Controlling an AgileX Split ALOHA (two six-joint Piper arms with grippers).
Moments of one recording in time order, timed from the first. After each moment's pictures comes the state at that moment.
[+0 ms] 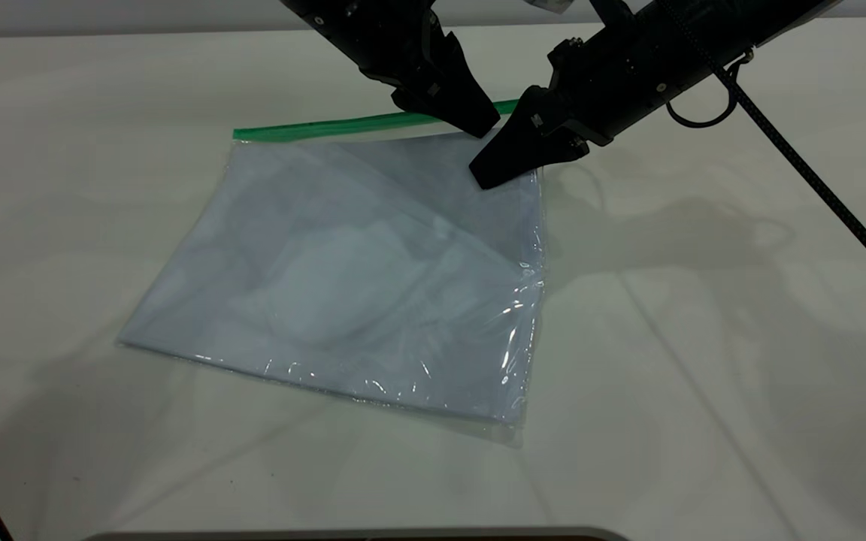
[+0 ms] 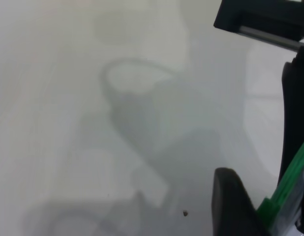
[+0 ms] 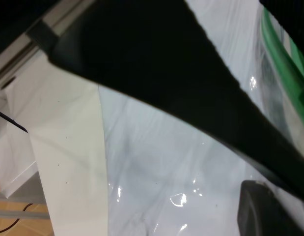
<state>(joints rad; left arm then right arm) -0.41 2.39 -1.63 -1.01 0.67 1.52 0.26 2.41 -1.40 1.29 0.85 -1.59</state>
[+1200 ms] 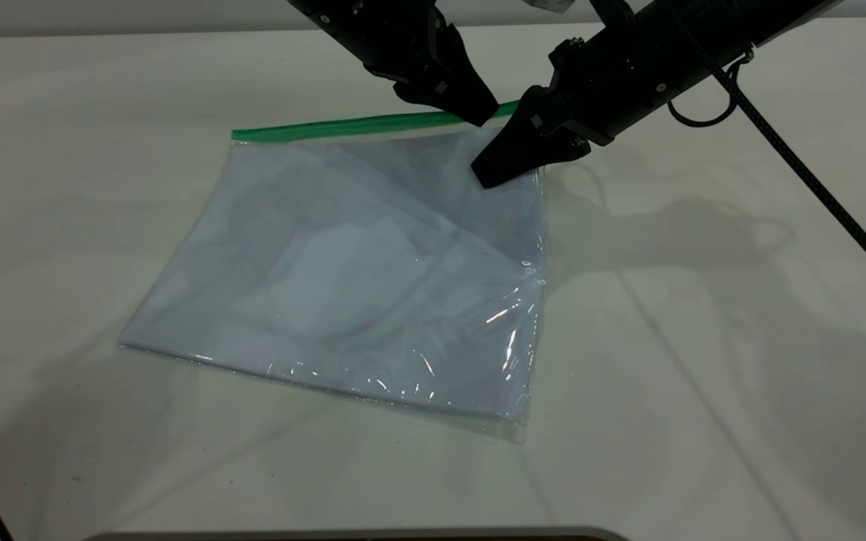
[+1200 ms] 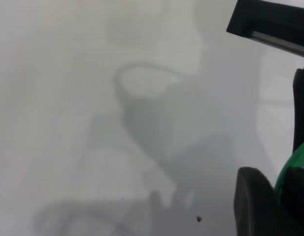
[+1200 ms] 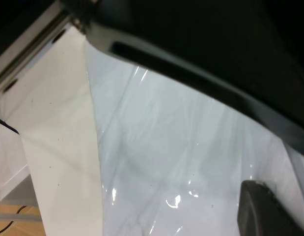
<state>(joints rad) -0.42 2.39 -1.63 -1.01 0.62 1.52 0.26 2.41 -1.40 1.29 0.83 -1.59</state>
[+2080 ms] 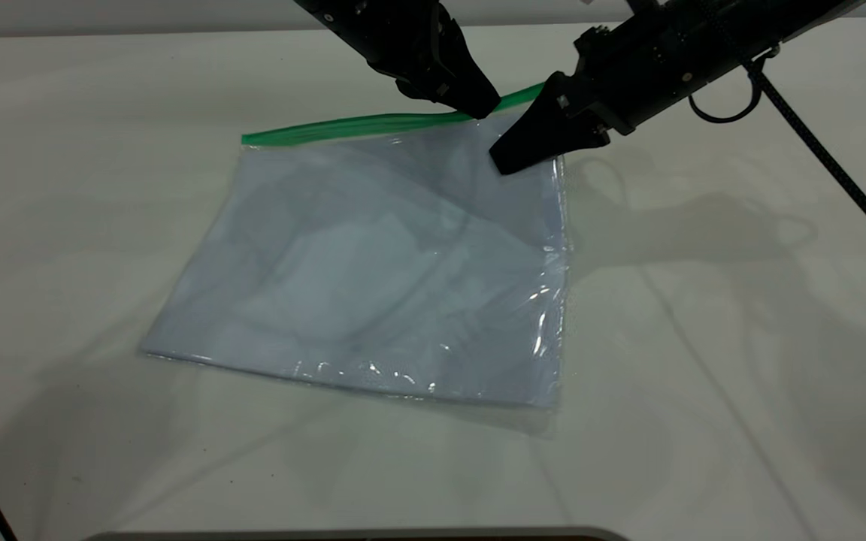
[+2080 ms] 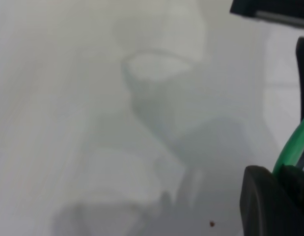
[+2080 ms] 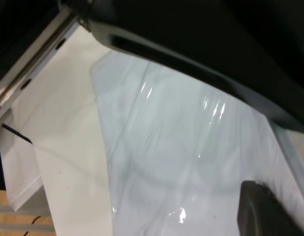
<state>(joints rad) -0.42 2.39 -1.64 -0.99 0.58 1.55 0.20 2.41 -1.40 1.30 0.89 -1.59</state>
